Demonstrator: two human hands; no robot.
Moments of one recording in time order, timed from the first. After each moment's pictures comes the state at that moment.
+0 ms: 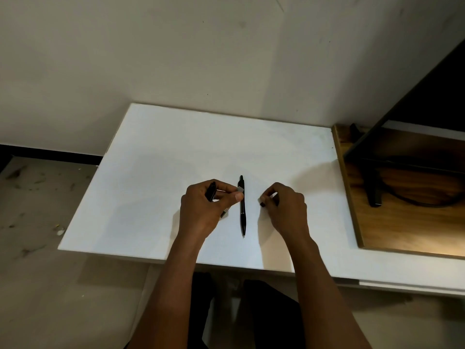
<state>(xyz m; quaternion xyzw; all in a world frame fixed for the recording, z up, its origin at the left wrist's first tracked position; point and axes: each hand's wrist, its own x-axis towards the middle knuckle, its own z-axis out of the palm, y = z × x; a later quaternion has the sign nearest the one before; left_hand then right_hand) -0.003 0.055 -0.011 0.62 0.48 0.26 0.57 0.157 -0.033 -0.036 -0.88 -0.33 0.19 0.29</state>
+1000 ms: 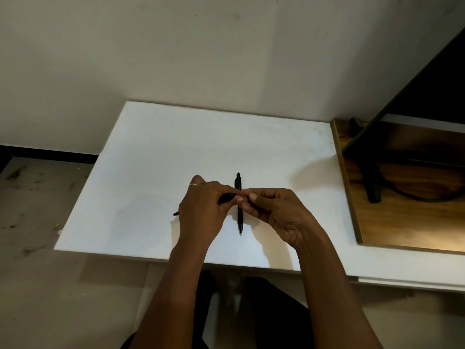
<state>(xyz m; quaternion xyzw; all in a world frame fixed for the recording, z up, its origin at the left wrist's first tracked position) 0.006 0.049 -0.014 0.83 0.46 0.16 0.28 0.156 -0.037 -0.018 -0.57 -0.08 0.58 0.58</state>
